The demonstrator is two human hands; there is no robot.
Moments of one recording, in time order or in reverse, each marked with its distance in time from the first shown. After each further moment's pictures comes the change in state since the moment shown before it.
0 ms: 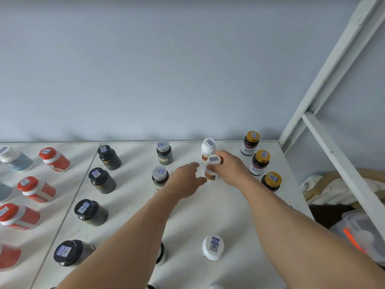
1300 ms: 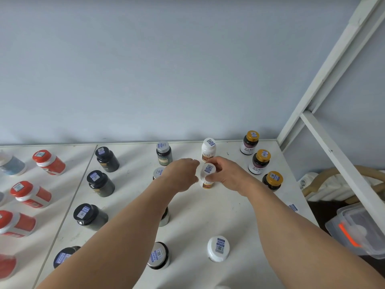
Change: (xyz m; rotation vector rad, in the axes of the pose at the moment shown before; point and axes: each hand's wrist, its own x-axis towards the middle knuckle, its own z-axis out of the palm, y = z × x) left_hand 0.017 -0.008 -0.023 0.511 -0.011 0.237; right_hand 0.001 0.009 0.013 0.255 -0.222 0.048
